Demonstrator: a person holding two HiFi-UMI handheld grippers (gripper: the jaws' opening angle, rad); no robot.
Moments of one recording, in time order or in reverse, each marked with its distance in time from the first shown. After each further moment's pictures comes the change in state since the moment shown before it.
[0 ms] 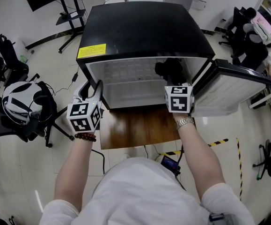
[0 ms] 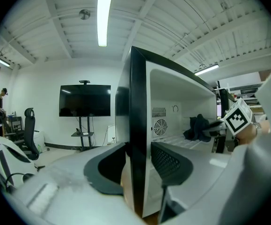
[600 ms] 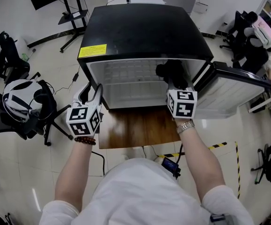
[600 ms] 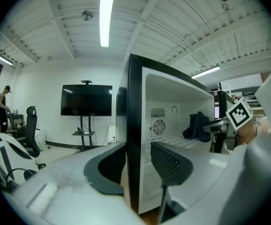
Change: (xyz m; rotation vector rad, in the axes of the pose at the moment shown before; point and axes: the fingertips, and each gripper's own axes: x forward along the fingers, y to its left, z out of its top) left arm -0.016 -0.006 -0.006 -0.021 -0.008 0.011; right arm -0.020 -0.002 0.013 0.081 -0.103 0.079
